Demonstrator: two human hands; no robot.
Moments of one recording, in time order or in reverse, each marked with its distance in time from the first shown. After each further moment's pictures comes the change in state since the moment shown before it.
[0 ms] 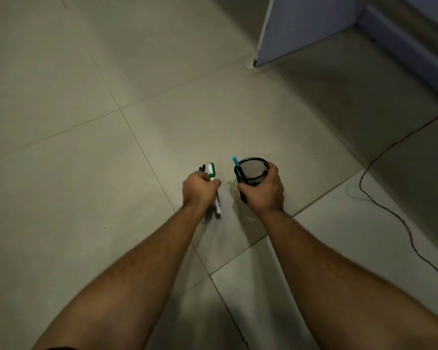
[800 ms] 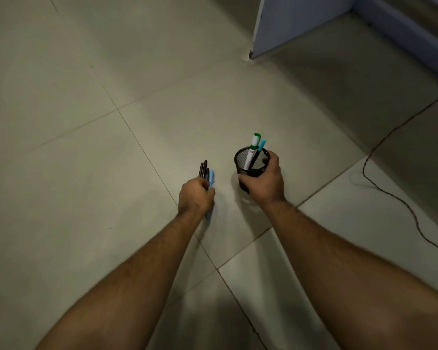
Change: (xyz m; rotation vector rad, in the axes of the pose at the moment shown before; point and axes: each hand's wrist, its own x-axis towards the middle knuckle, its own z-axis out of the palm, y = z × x) left_hand -0.007 -0.031 -0.016 0.241 -0.094 0.141; right_hand -0.003 -0.010 -0.001 0.211 -0.069 0.017
